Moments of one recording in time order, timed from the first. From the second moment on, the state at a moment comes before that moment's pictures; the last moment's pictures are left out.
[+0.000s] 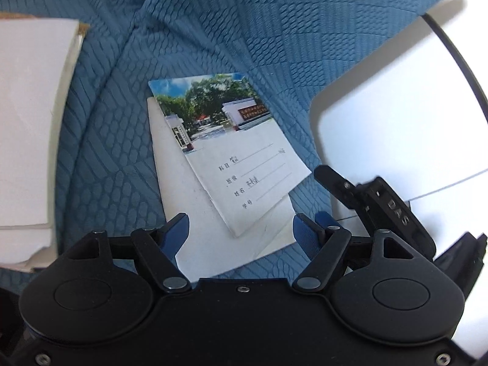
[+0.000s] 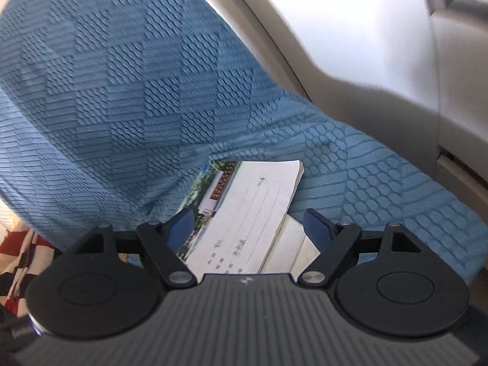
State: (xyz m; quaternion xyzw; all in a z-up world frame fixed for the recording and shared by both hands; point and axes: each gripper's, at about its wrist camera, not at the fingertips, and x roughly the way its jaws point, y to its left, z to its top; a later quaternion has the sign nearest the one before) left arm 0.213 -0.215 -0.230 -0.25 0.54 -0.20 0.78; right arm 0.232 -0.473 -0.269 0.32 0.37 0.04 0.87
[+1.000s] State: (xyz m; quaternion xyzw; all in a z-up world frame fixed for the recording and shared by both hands) left arm 0.258 -0.210 -0.296 -0.41 0.56 -0.19 0.69; right arm 0.307 -0.515 -0.318 0.45 0.39 0.03 0.80
